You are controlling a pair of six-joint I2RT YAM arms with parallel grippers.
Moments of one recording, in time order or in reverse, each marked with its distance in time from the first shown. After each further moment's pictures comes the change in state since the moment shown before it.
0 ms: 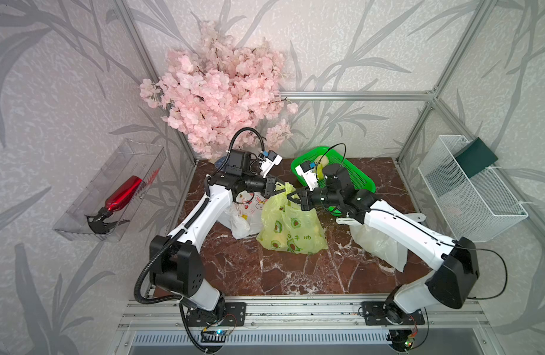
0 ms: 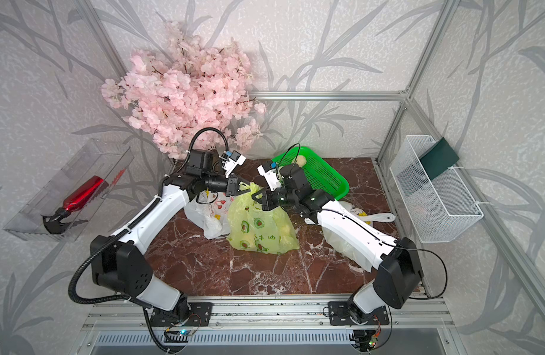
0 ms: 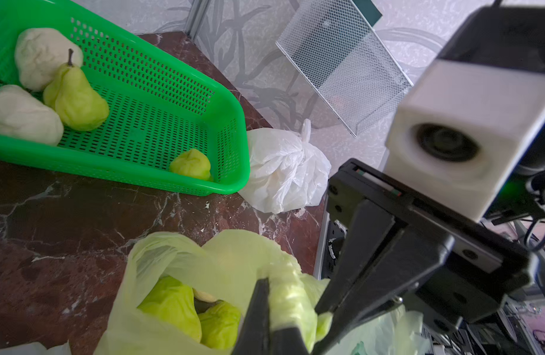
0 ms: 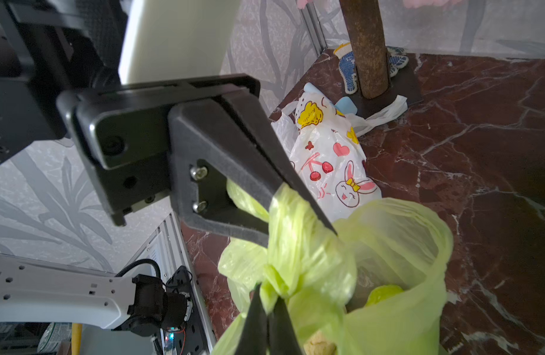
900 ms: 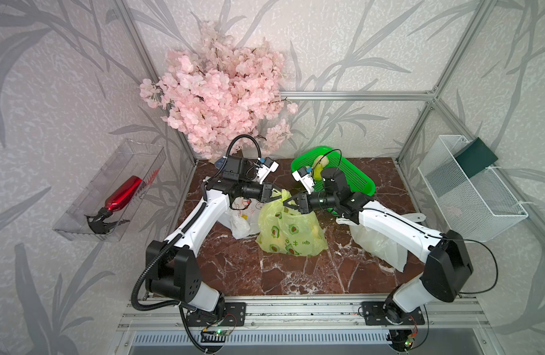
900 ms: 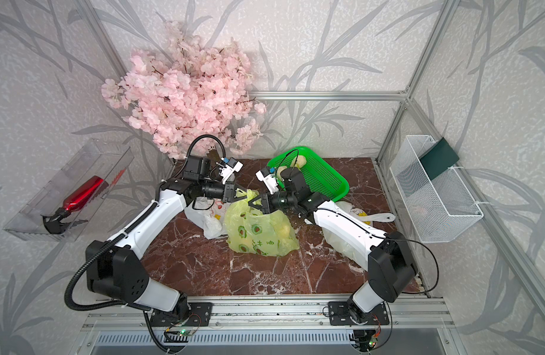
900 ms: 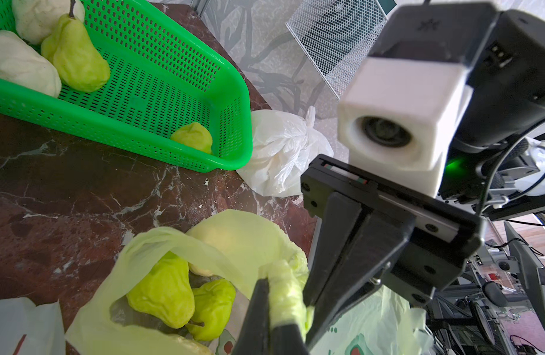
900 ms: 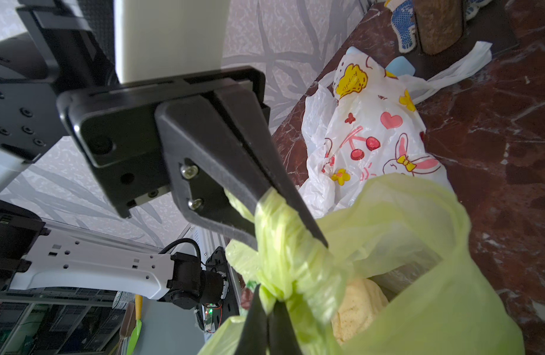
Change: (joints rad) left arm 0.019 -0.049 -0.081 -0.035 0.019 0.010; right arm -0.027 0.037 -0.068 0.121 -0.195 0.047
